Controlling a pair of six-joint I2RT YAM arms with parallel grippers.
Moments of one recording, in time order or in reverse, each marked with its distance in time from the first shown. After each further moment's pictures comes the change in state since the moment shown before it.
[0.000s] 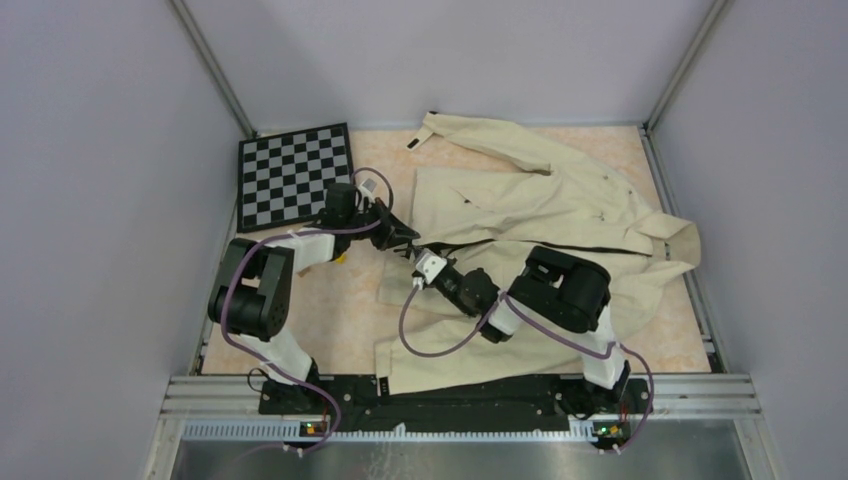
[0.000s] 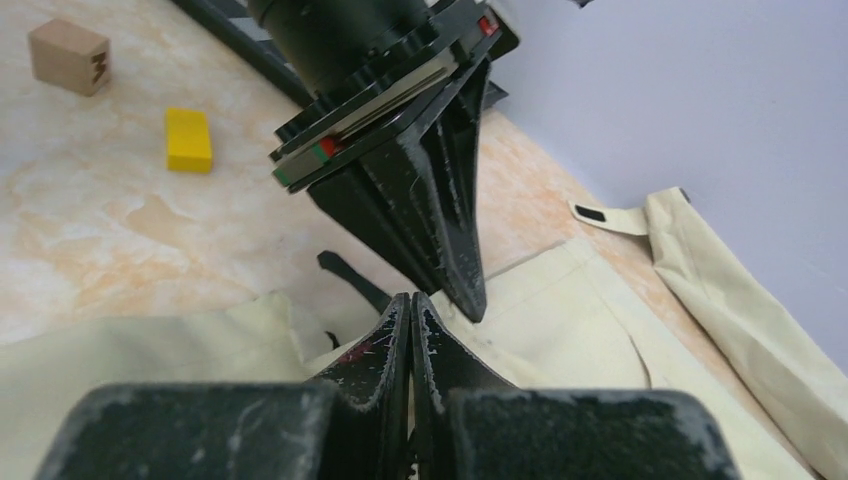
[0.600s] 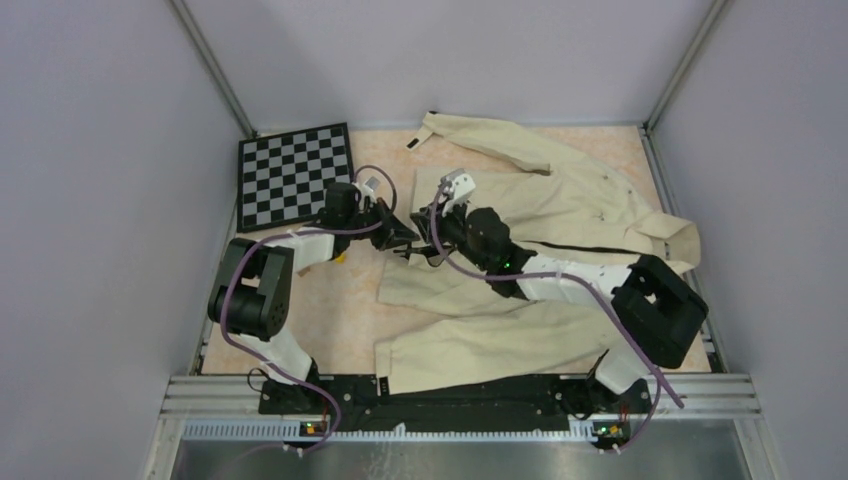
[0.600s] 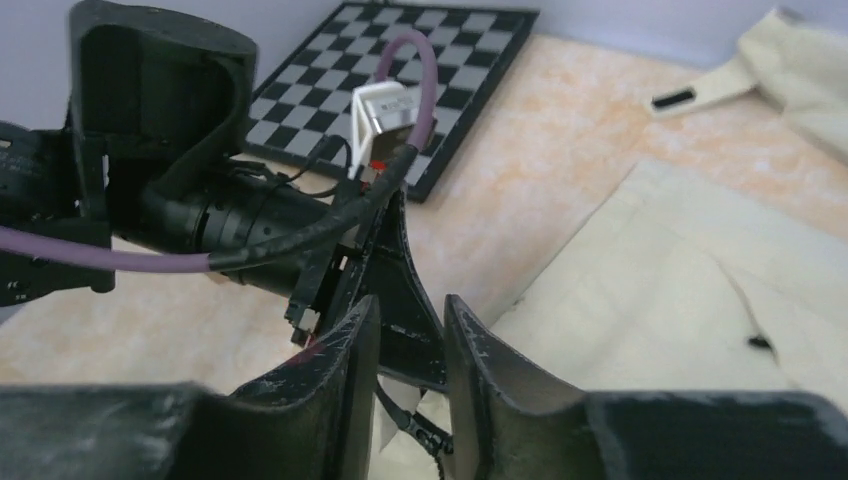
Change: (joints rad) left arm 0.004 0.000 0.002 -0.008 0.033 0.099; right arm -0.106 -0.463 0.173 -0.779 -0.024 0.669
